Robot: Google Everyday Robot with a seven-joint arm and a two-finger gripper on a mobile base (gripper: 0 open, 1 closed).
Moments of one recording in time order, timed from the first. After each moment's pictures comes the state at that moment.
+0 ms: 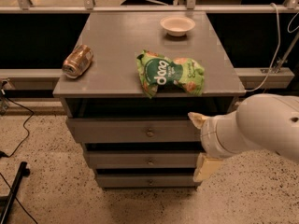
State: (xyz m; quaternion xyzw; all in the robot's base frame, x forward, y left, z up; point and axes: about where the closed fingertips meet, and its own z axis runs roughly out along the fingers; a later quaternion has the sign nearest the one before) arm 0.449 -0.128 0.753 -0.70 0.66 -0.03 0.27
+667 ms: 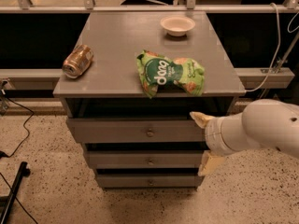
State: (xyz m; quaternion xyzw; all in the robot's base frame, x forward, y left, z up) arm 0.479 -0.145 0.722 -0.72 0.63 -0.04 0.29
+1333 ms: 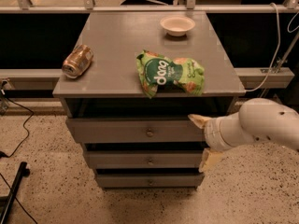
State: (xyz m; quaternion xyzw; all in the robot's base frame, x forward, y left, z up) arm 0.509 -0.152 0.677 -0.75 0.60 -0.01 0.30
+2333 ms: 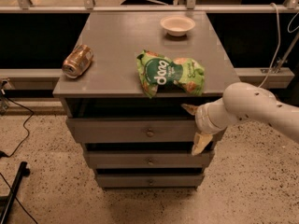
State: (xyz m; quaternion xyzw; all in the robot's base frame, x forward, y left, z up) arm 0.579 -0.143 0.660 -0.75 0.59 0.00 0.29
